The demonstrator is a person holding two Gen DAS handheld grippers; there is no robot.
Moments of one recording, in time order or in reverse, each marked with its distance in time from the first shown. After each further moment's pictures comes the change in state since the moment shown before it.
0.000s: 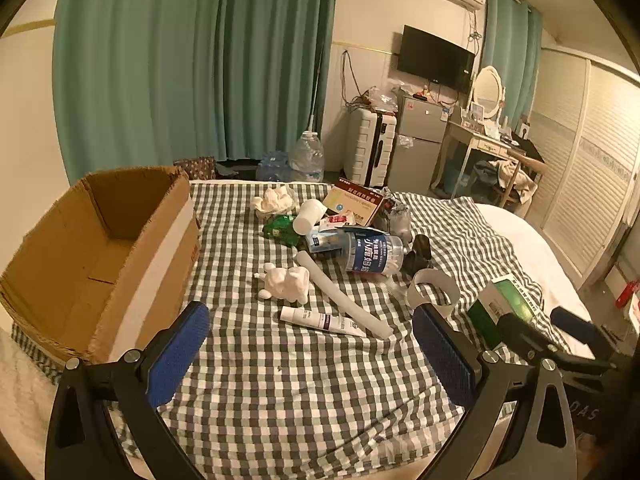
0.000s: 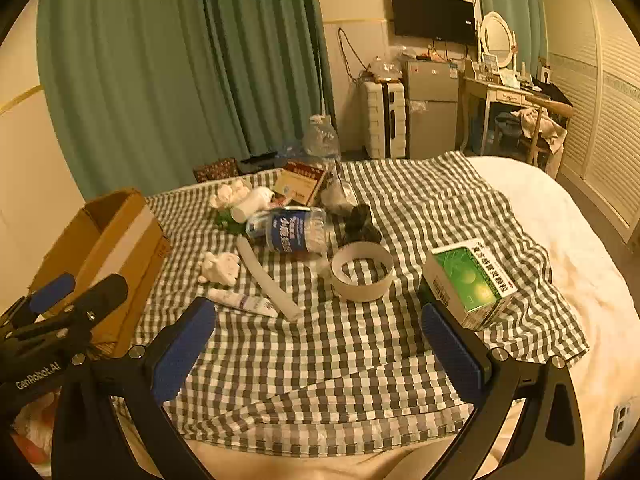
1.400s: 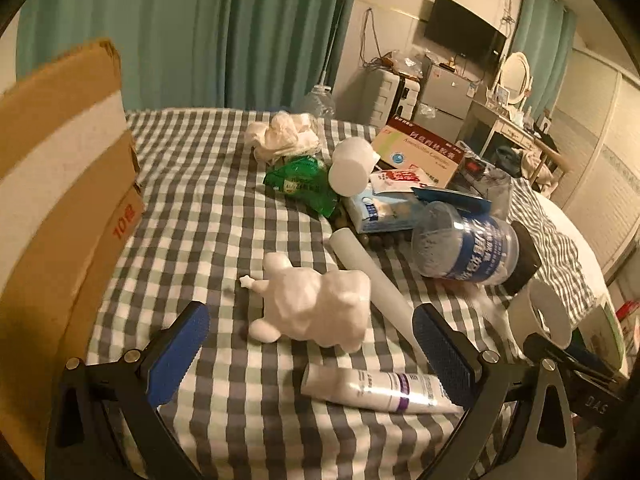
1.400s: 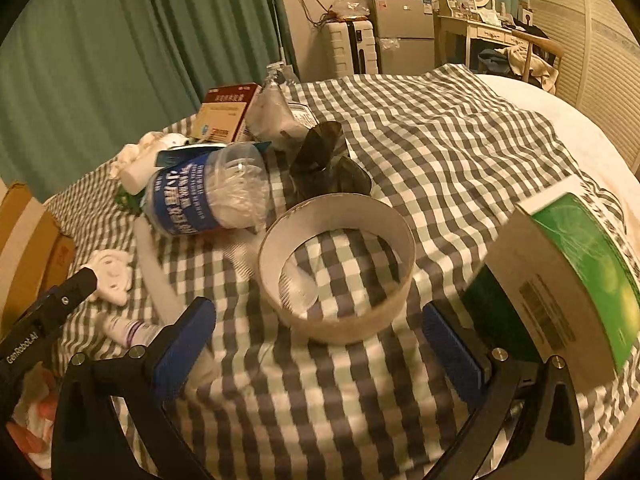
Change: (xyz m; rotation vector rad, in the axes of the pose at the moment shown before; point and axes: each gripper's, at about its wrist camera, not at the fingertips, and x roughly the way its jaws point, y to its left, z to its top) left arm 0.200 0.050 -0.010 -0.094 0.142 -0.038; right arm 0.188 -0.036 -0.010 0.115 0.164 -0.082
